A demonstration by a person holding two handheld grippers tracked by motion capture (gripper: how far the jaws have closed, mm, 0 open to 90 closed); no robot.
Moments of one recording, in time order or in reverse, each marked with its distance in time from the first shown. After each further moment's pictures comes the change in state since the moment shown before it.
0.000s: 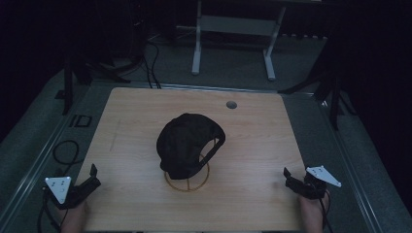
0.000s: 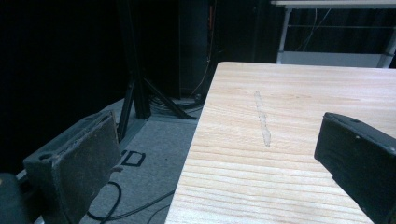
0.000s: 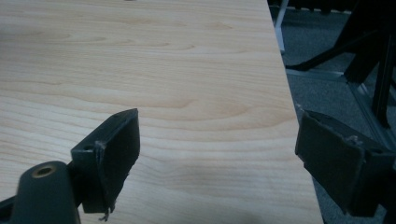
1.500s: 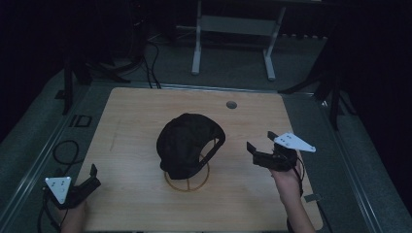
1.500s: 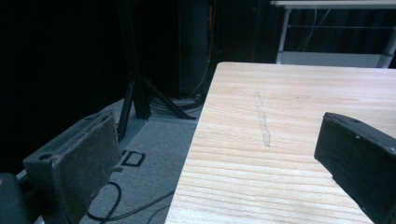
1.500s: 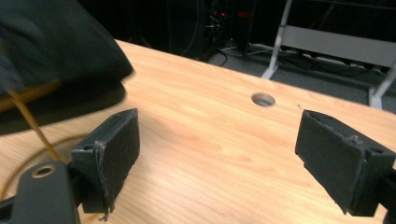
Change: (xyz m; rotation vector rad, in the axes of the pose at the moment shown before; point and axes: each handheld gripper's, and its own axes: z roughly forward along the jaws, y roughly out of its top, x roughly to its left) left arm 0.000 0.000 0.000 -0.002 0.001 0.004; right arm 0.109 0.124 -0.010 -0.121 0.326 -0.155
